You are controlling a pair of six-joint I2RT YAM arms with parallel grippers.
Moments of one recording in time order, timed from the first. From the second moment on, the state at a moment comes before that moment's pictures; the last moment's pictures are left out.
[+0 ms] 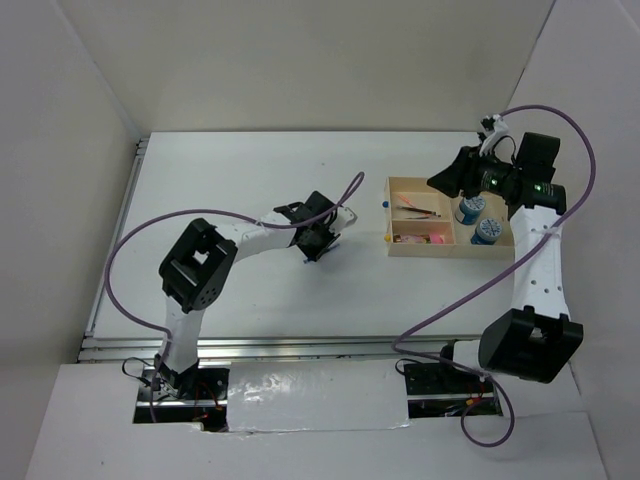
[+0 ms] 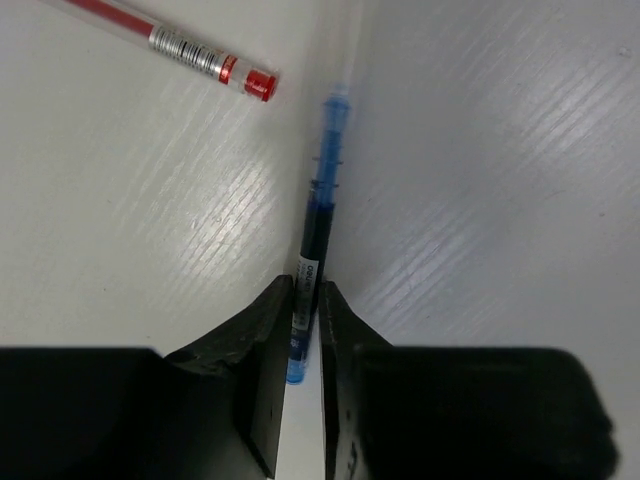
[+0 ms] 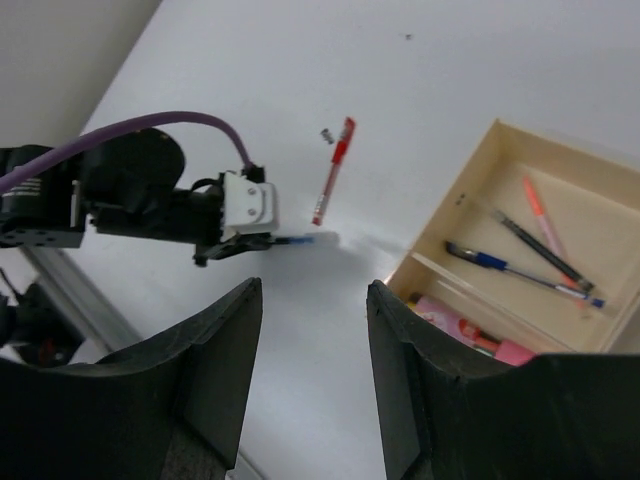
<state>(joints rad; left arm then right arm) -0.70 2.02 1.41 -0.43 0.05 0.15 -0.29 1.34 1.40 -0.65 -0.92 -0.09</state>
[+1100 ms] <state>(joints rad) -0.26 1.56 1.00 0.59 0.76 -1.22 0.13 1.37 1.36 -0.15 -1.06 0.73</state>
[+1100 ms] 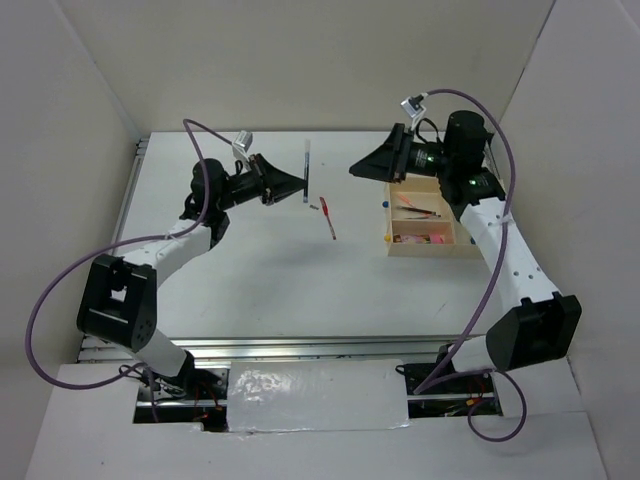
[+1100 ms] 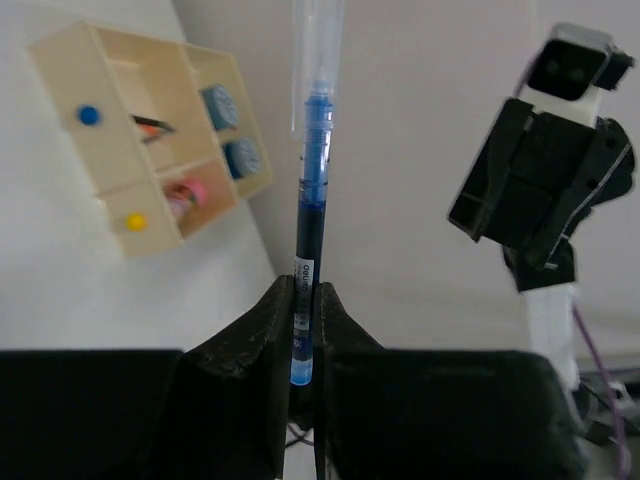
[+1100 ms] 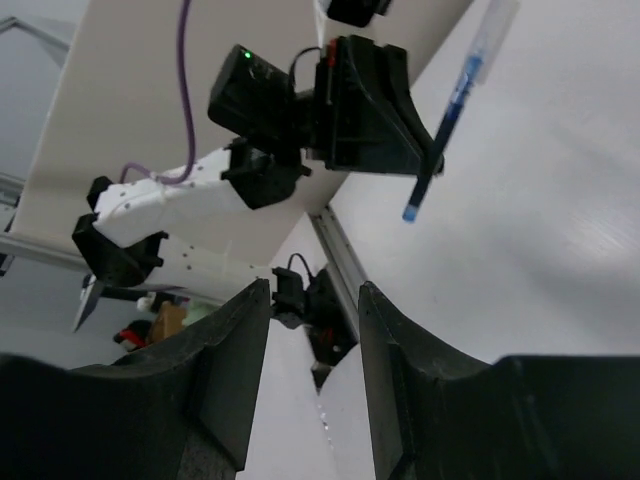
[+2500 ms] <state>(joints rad) -0.35 1.55 0.99 0.70 0.83 -1.36 0.32 1.62 1.46 -0.07 -0.91 0.89</state>
